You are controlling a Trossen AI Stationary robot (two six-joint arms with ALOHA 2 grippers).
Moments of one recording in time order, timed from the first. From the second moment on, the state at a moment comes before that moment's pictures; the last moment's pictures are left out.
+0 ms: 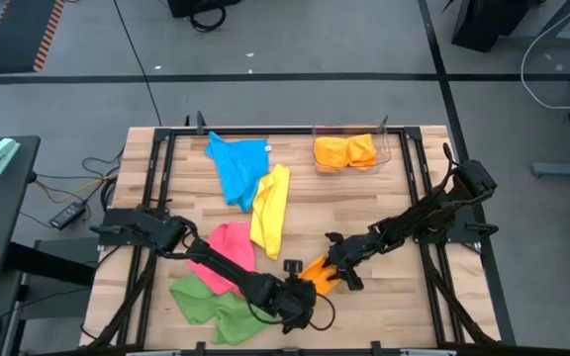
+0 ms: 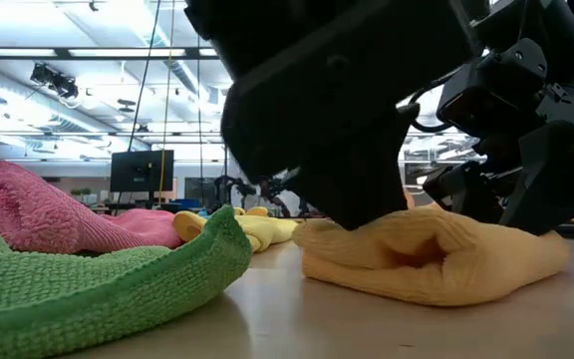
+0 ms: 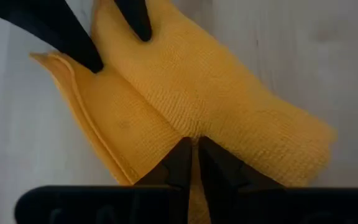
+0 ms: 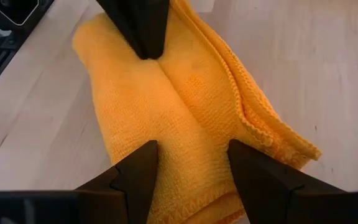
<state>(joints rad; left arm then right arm) -0.52 2.33 1.79 -0.55 -0.46 -0.31 0.38 1.68 0.48 0.47 -0.06 0.24</state>
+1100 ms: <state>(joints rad) -0.48 2.27 1.79 -0.43 -0.48 -0.32 0.38 1.68 0.48 0.44 -0.07 0.25</state>
